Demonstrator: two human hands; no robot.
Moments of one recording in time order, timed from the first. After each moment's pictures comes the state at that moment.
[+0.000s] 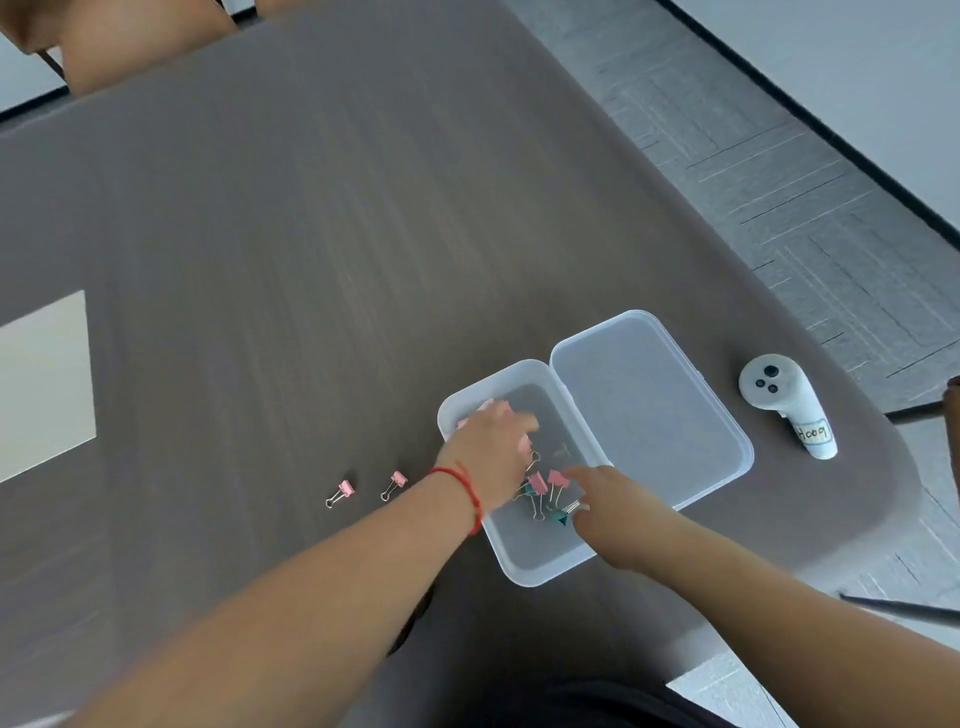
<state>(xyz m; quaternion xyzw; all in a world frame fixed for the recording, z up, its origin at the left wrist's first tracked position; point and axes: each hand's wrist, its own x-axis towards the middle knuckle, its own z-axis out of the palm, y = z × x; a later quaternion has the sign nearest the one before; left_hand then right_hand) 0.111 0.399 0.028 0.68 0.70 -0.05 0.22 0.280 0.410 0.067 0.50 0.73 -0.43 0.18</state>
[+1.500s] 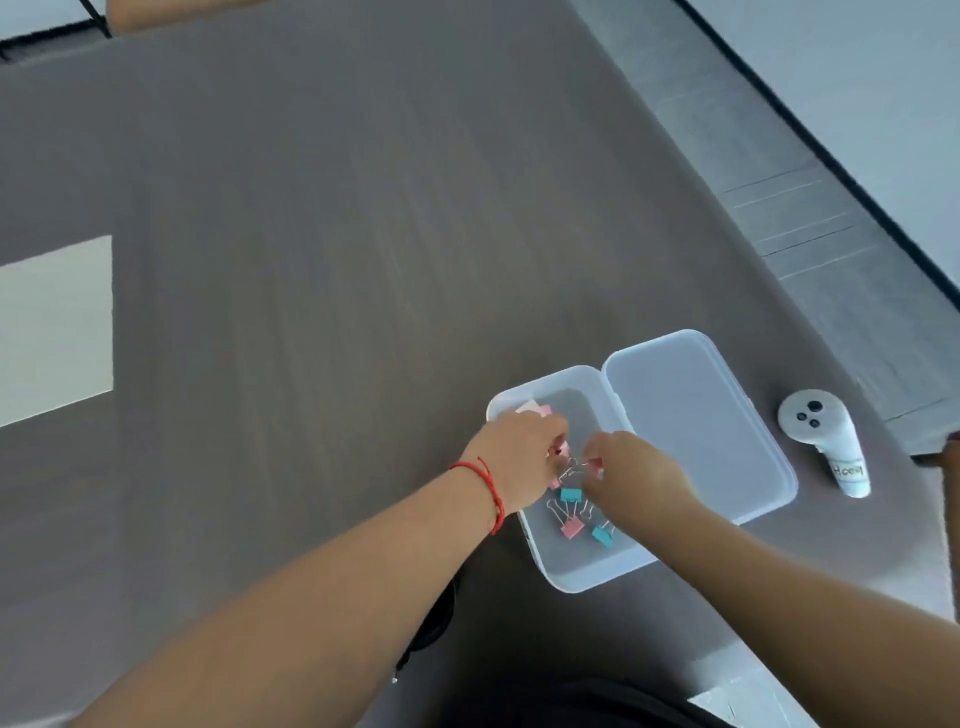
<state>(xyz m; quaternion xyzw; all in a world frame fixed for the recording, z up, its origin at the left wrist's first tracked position) 0.083 0.384 0.056 0.64 0.71 0.05 0.29 0.231 0.430 0.050 0.52 0.80 -0.25 0.17</state>
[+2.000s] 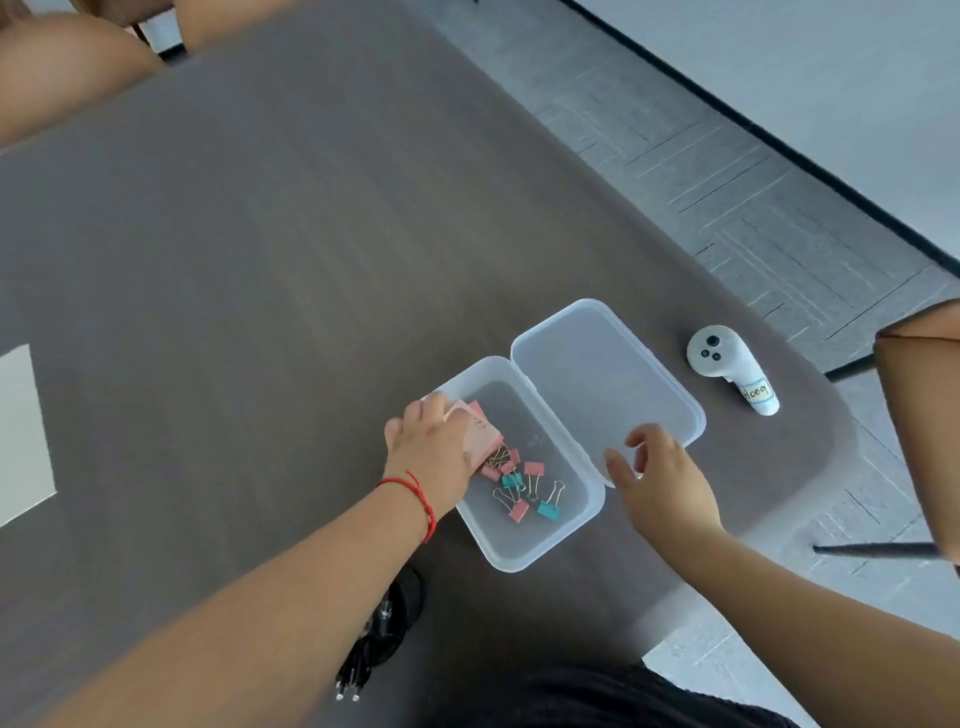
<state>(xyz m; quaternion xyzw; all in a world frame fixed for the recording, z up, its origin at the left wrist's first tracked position) 0.096 0.380 0.052 0.63 0.75 -0.10 0.15 0.338 0.398 0.047 0.72 0.60 -0.34 -0.07</state>
